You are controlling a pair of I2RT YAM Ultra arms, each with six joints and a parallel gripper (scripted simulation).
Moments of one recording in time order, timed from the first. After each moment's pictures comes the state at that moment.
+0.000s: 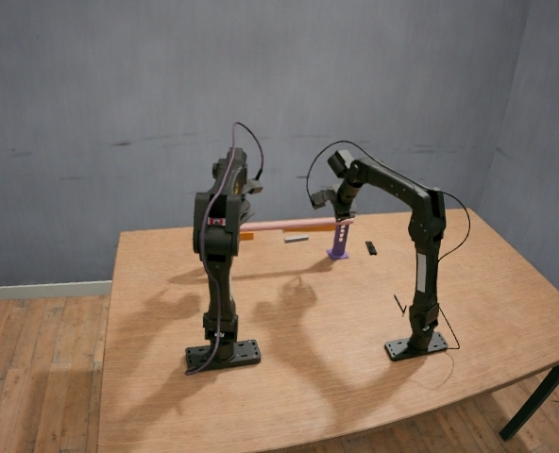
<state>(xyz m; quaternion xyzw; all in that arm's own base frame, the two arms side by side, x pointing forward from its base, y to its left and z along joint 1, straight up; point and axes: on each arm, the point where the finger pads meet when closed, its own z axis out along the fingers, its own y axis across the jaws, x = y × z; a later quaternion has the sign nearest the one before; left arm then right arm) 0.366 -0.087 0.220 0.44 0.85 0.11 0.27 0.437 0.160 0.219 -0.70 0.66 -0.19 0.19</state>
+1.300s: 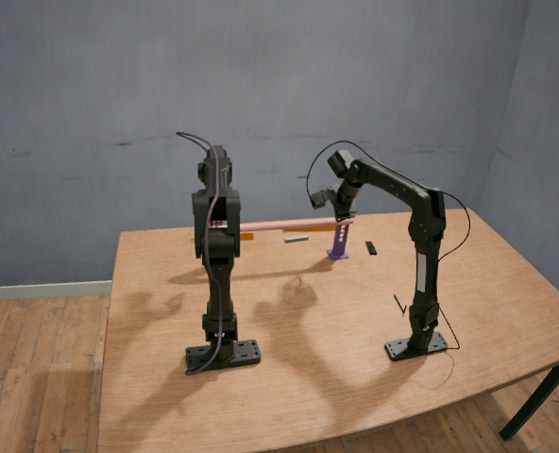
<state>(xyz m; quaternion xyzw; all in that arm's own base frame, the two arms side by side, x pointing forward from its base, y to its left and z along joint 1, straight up) 0.368 -0.045 0.229 0.02 0.95 -0.02 0.30 0.437 0.160 0.219 -0.70 0.66 -0.19 0.19</state>
